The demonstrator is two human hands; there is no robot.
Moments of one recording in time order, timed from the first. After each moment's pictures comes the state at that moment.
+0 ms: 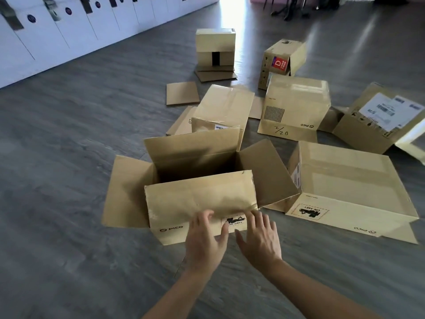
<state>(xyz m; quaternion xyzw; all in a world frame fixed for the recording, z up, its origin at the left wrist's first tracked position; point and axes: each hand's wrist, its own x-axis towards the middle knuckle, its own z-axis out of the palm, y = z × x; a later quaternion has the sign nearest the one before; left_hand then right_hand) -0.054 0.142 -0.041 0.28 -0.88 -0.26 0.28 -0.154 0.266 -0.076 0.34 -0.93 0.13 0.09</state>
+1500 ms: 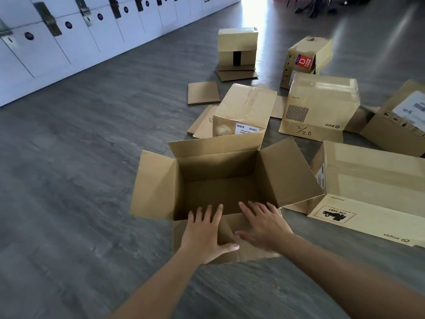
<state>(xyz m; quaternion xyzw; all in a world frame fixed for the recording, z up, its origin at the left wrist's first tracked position) -0.028 0.071 -0.037 0.19 -0.97 -0.04 -0.18 -0.172 0.226 -0.033 0.49 -0.86 -0.05 -0.16</state>
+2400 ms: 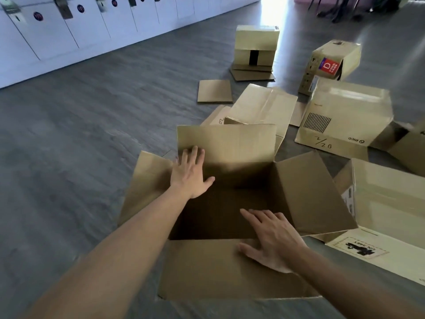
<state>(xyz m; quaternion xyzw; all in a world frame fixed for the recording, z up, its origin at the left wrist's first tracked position) -0.154 -0.091 -0.033 0.28 -0.96 0.06 -0.03 -0.209 0.197 -0.031 0.54 -0.83 0.02 -0.13</state>
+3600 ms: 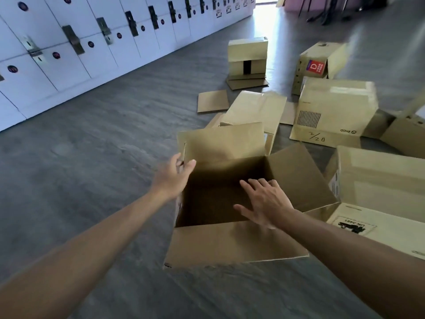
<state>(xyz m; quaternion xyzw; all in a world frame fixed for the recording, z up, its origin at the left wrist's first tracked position) -0.074 -0.050 0.047 0.38 -0.87 -0.30 0.11 -0.226 0.182 -0.014 0.52 -0.85 0.00 0.00</state>
